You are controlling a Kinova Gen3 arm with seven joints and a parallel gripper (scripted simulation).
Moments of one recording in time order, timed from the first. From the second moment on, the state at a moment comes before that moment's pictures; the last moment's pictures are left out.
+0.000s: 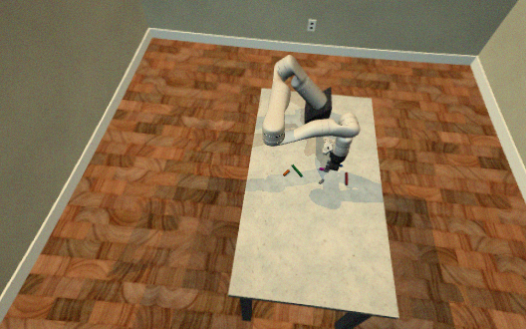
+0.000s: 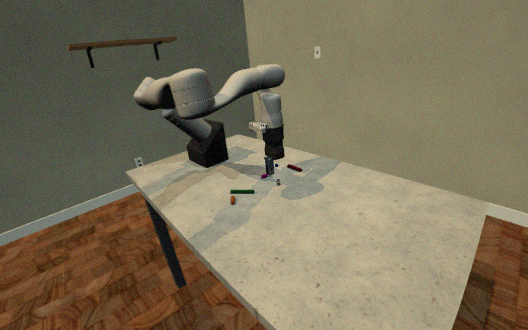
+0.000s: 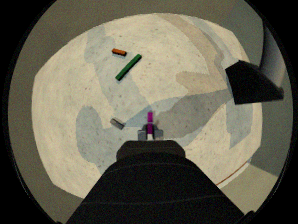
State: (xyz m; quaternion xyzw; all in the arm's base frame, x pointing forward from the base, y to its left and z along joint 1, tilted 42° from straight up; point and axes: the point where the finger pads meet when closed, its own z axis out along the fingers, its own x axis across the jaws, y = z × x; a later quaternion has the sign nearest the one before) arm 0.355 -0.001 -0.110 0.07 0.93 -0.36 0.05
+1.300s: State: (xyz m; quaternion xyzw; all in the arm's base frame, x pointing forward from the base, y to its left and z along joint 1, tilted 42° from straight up) arm 0.354 -0.006 -0.115 0.07 0.93 -0.36 0.05
